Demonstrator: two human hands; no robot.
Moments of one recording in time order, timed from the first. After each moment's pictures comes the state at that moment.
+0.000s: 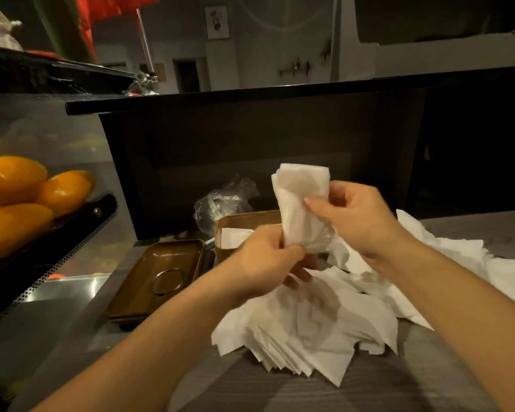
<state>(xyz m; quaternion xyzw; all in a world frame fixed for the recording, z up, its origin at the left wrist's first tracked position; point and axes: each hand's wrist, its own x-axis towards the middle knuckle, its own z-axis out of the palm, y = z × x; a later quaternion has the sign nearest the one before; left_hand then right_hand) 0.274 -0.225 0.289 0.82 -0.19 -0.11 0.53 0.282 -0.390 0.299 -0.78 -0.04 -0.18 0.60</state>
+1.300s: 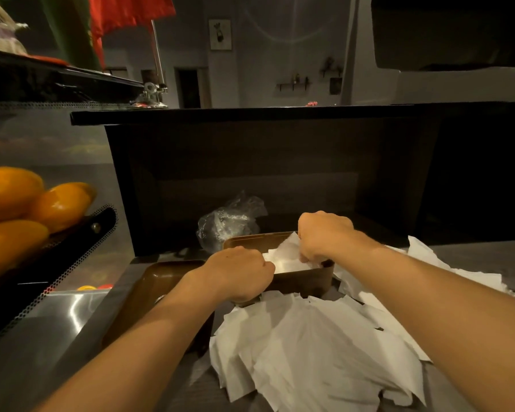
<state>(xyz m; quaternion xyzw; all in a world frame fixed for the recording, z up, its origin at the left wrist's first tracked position) 0.361 -0.185 0.277 0.95 -0.30 0.01 -0.11 0.376 -0.347 0.306 -1.00 0.02 -0.04 0.00</state>
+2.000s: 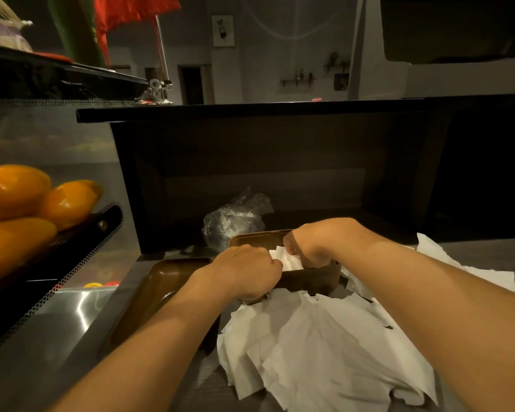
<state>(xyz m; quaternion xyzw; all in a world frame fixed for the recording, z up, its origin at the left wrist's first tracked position) 0.359 -0.186 0.278 0.94 -0.31 0.00 -0.11 0.390 -0.340 0.303 -0.98 -0.11 0.13 -0.07</state>
